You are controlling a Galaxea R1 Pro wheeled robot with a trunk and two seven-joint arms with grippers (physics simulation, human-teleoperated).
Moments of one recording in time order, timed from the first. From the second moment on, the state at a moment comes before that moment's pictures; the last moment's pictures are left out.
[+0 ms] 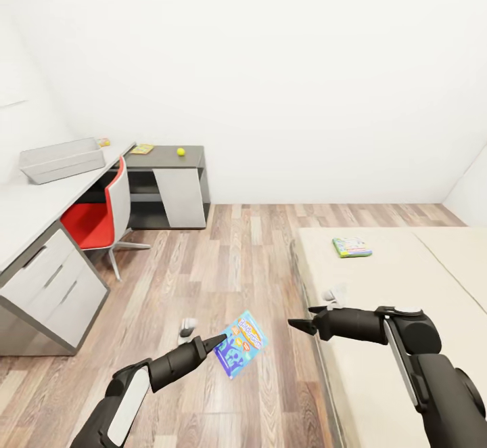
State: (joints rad) left arm -0.32 -0.04 0.04 -1.05 0.58 0.69 -0.74; right arm -0.39 -0.13 -0.08 -1.58 0.17 0.95 1.08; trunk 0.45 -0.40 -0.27
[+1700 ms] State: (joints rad) left arm -0.34 -0.04 0.06 -1.07 0.58 0.66 -0.73; right arm -0.39 -0.13 -0.09 -1.55 0.17 0.89 1.09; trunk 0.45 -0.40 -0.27
